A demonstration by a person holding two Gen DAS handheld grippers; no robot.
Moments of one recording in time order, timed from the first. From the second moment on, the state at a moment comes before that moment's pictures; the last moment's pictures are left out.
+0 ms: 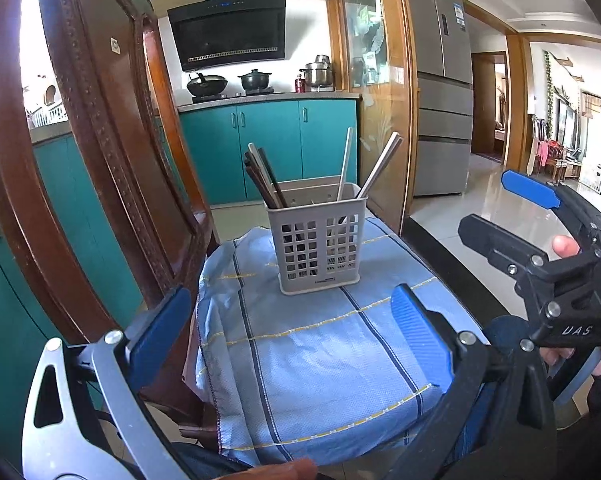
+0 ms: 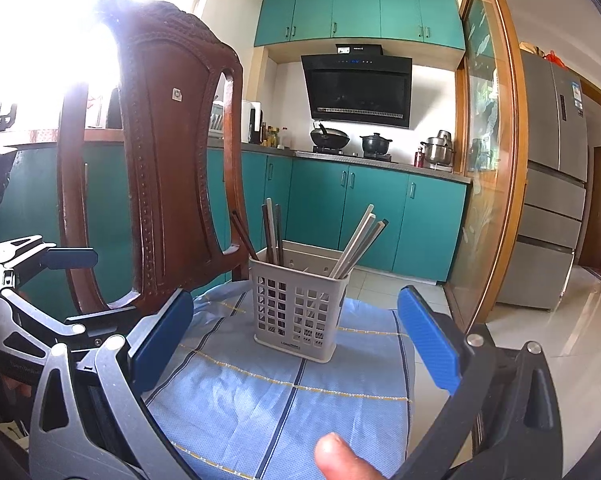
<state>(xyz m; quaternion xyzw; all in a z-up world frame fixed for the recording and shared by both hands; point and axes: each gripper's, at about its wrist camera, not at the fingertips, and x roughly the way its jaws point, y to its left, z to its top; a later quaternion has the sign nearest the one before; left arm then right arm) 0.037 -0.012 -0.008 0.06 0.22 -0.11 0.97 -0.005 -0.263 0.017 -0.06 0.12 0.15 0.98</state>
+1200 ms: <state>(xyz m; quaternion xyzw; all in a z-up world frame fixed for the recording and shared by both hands) 0.051 -0.009 -0.016 0.05 0.24 -0.08 0.97 0.003 -0.267 0.009 -0.06 0.13 0.15 0.98</state>
